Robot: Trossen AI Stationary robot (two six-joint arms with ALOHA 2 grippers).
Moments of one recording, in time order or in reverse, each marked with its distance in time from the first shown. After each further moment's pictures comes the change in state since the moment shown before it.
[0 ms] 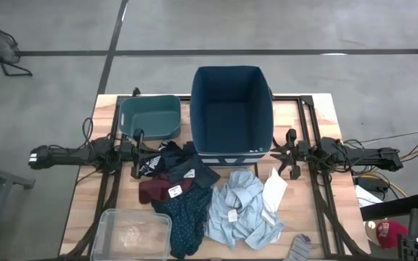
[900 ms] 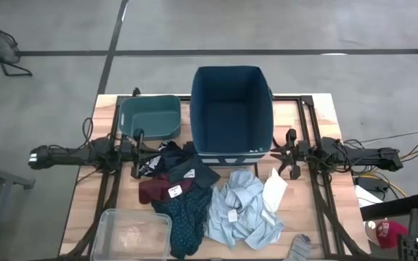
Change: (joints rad) left arm 0.000 0.000 0.000 0.000 0.000 0.000; right arm 0.000 0.000 0.000 0.000 0.000 0.000
